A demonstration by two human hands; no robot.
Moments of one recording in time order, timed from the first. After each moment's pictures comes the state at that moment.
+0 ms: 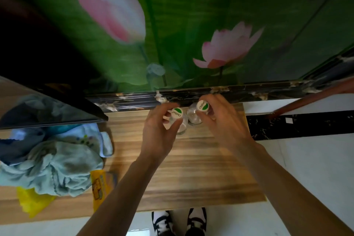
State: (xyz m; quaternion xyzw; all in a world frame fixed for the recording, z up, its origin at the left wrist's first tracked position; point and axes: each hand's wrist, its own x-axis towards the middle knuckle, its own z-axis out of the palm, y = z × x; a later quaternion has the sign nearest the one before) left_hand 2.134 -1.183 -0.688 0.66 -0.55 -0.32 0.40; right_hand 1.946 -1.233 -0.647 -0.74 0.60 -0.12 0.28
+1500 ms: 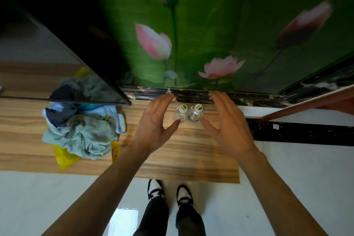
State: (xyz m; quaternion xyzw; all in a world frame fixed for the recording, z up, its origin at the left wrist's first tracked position) left_hand 2.160 -1.137 -0.578 0.65 -0.68 -0.21 0.26; right_hand 1.926 -1.187 -0.534 -0.79 0.57 -0.06 0.22
